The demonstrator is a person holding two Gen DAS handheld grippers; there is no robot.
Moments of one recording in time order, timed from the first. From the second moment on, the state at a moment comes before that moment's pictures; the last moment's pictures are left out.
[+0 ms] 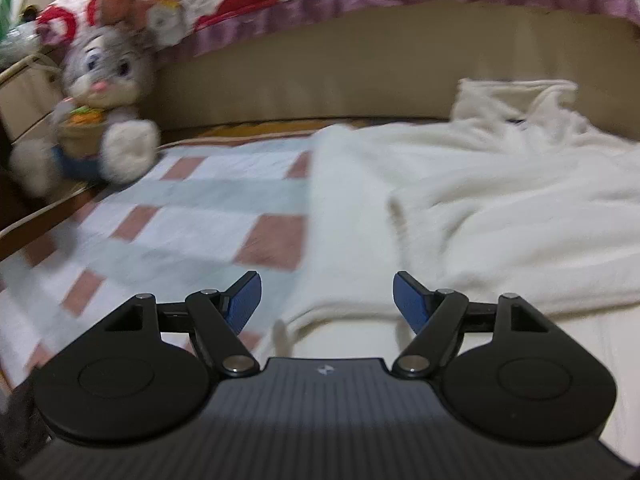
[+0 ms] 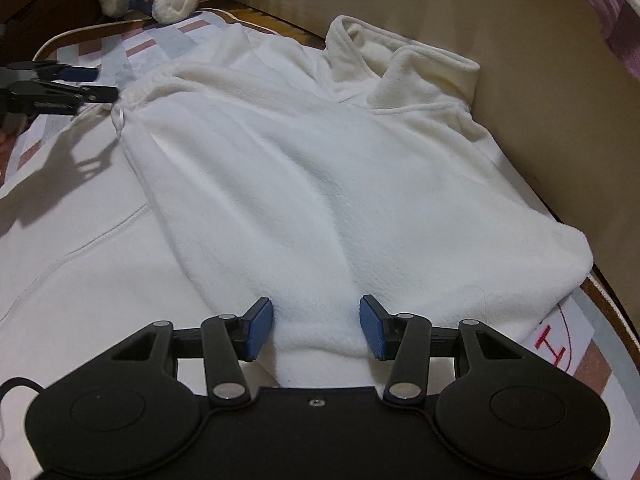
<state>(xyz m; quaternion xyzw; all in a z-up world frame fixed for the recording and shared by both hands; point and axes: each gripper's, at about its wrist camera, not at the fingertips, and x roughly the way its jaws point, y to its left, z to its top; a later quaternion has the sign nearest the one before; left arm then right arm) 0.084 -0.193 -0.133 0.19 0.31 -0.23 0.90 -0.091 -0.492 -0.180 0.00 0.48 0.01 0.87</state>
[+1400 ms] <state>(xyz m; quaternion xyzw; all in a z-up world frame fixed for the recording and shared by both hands) -0.048 0.026 -0.164 0.07 0.42 -0.19 0.88 -0.281 -0.515 -0.233 0.49 0.63 0.03 0.61</state>
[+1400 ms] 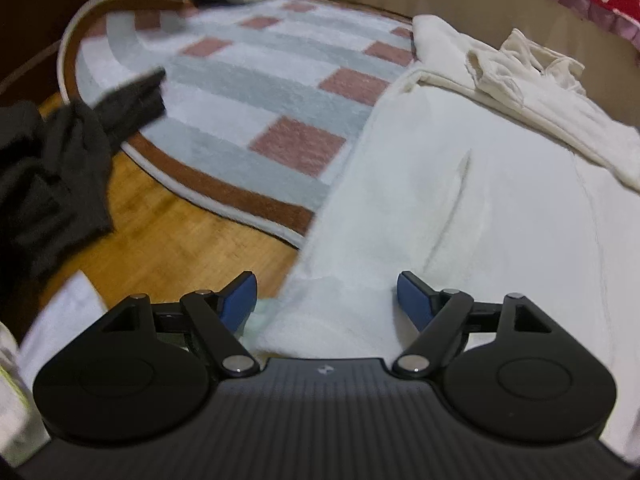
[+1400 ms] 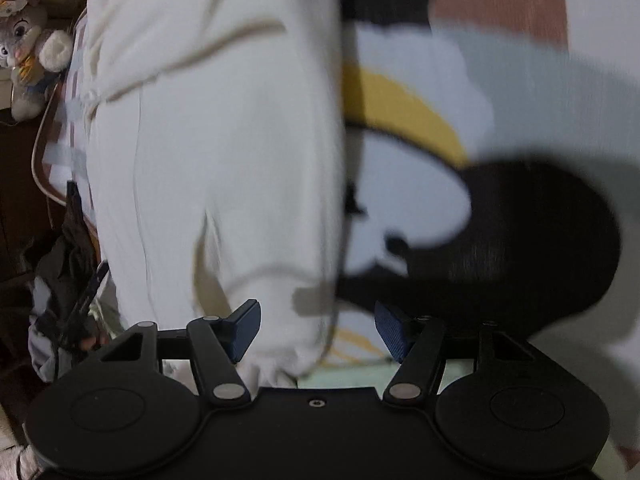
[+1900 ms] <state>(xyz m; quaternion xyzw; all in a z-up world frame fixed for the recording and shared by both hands) -0.041 0.026 -0.180 0.06 0.44 -0.20 0.87 -0.317 -0.440 -0.242 0.51 0.46 0.11 0.72</state>
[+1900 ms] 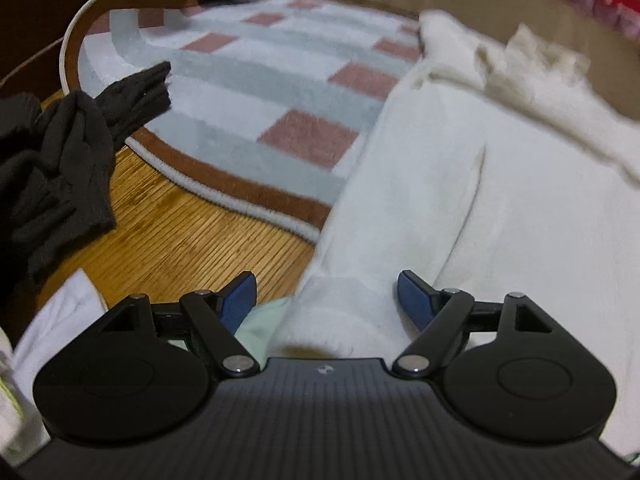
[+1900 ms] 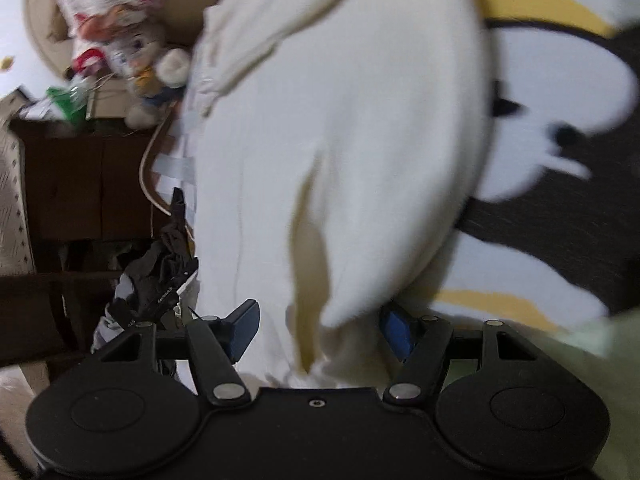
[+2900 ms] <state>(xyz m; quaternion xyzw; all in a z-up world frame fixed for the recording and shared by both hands) 0.056 -0.141 -0.052 0.25 0.22 -0.23 0.91 -0.098 -0.545 -0.135 0.41 0.51 -0.04 0.76</state>
